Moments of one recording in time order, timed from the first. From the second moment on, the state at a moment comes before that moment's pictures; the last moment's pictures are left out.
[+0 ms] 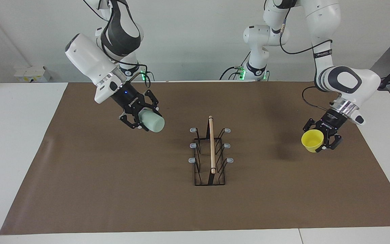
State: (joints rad) left arm -0.13 0.16 0.34 -2.03 -1.15 2.25 -0.81; right arm 0.22 -0.01 0.02 -2.02 0.91 2.42 -1.09
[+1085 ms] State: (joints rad) left arm -0.14 0.10 -0.13 -1.94 -0.05 2.41 -1.01; right arm 0.39 -0.05 0.02 -2.21 2.35 2.50 -2.17
